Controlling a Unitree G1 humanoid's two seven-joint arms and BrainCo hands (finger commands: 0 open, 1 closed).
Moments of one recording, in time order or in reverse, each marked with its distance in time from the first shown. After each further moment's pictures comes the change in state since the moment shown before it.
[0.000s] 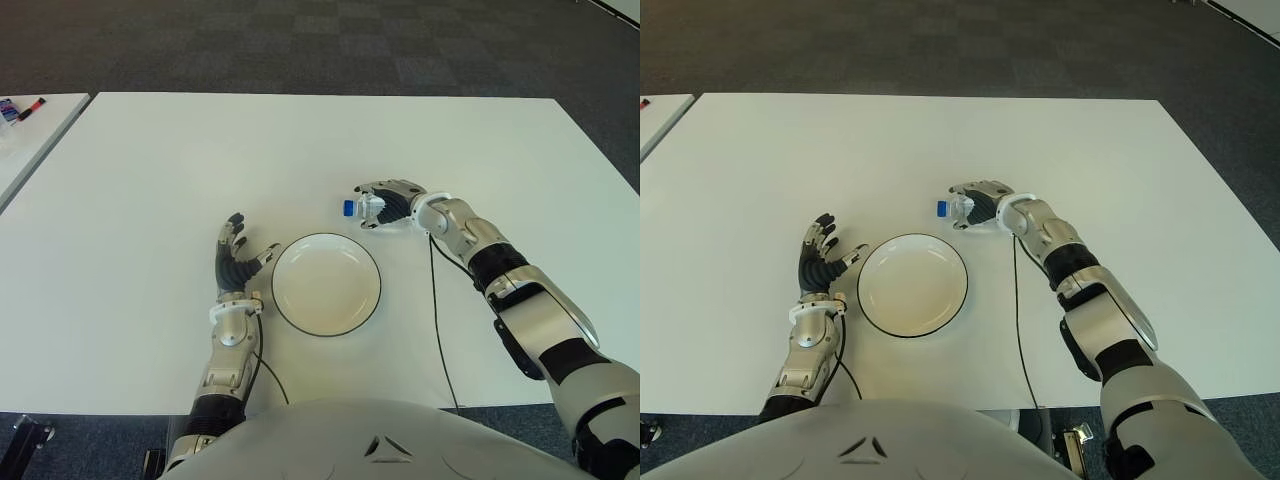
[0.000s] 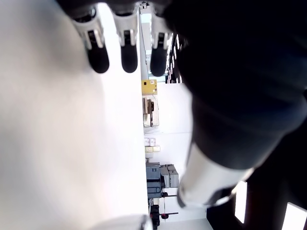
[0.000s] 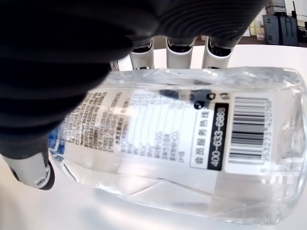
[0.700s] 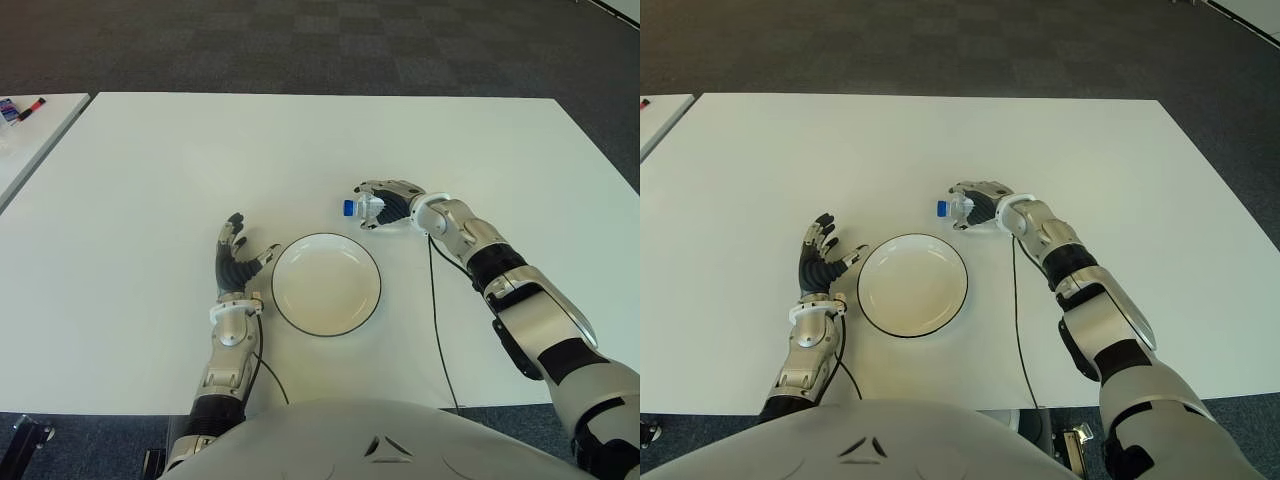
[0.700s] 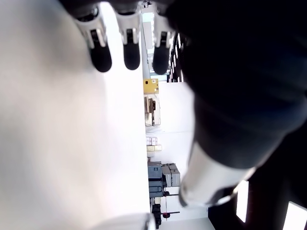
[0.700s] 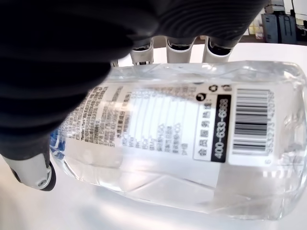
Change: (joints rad) left arm 0.001 0.000 0.000 -0.002 0.002 0.006 -0.004; right arm 0.000 0.006 0.000 0.010 0.001 0.003 -0.005
